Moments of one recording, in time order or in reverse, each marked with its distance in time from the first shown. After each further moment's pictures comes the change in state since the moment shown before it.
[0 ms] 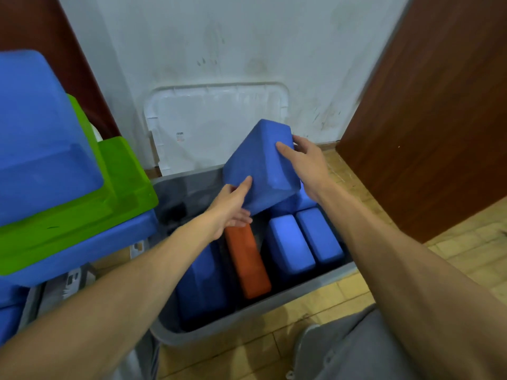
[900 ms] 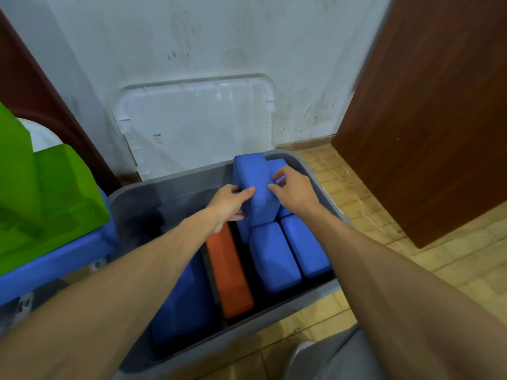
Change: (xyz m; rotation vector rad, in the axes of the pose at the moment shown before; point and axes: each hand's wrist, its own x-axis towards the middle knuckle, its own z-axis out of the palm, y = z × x) left_hand 0.083 -0.002 0.057 0.036 -0.010 0.046; right_hand 0.028 0.072 -0.036 -0.627 -0.078 0.029
